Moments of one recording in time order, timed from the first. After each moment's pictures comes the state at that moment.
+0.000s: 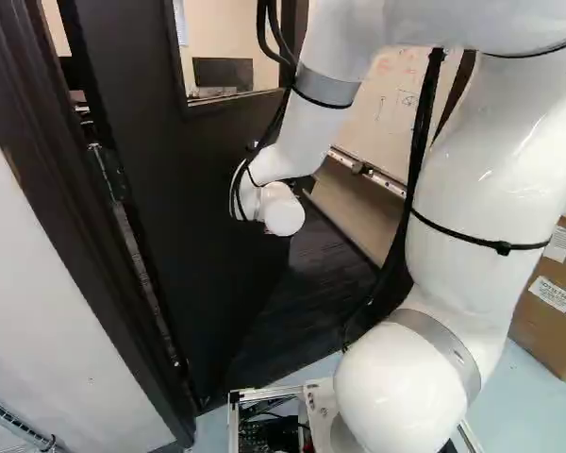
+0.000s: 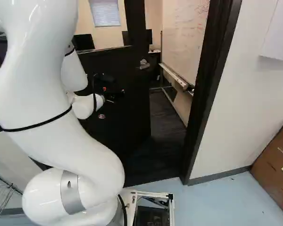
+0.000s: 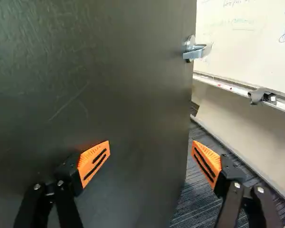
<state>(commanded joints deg) 25.2 -7.6 -28.7 26.8 60.1 0.0</state>
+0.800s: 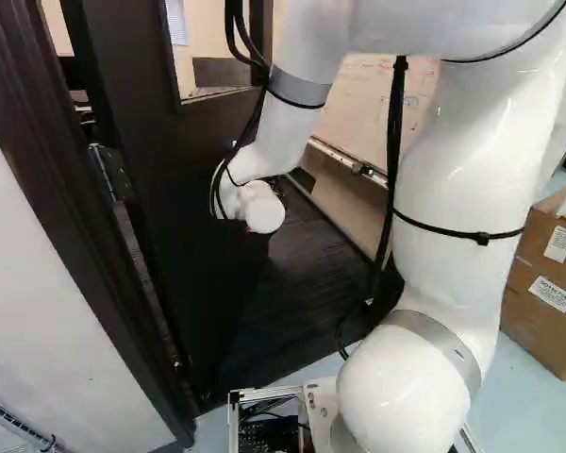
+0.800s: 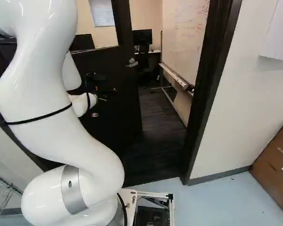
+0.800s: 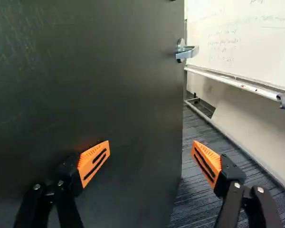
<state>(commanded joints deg) 30.1 -12.0 -33.7 26.8 60.3 0.0</state>
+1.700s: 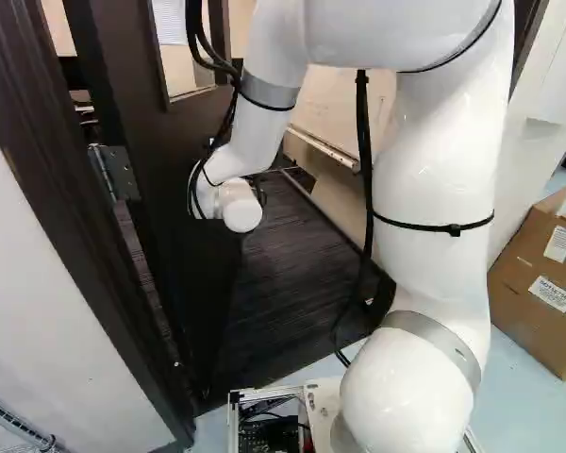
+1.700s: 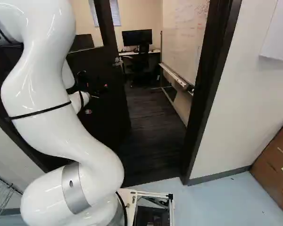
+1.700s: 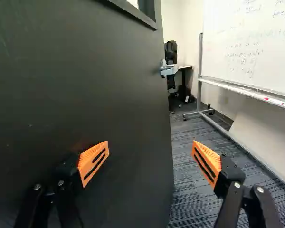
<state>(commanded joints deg) 35.0 -17.6 -40.3 26.8 64.8 0.0</state>
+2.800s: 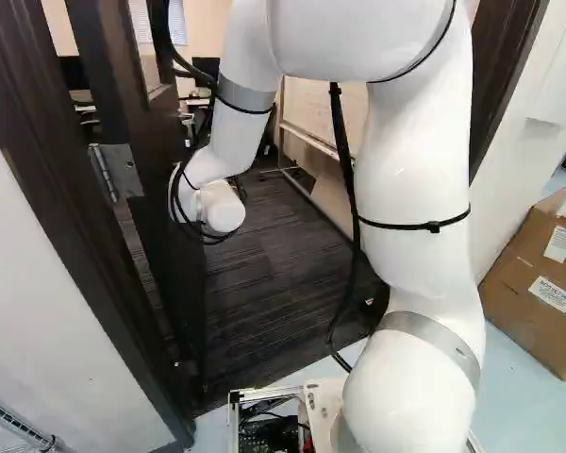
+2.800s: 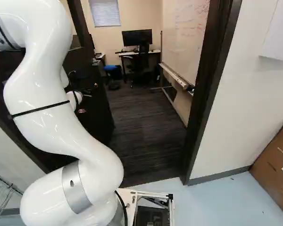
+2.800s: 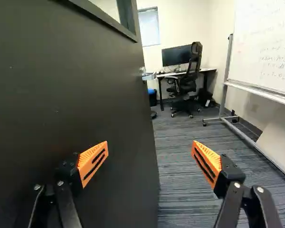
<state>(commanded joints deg) 38.4 -21.3 -44.8 21.9 65.0 0.0</state>
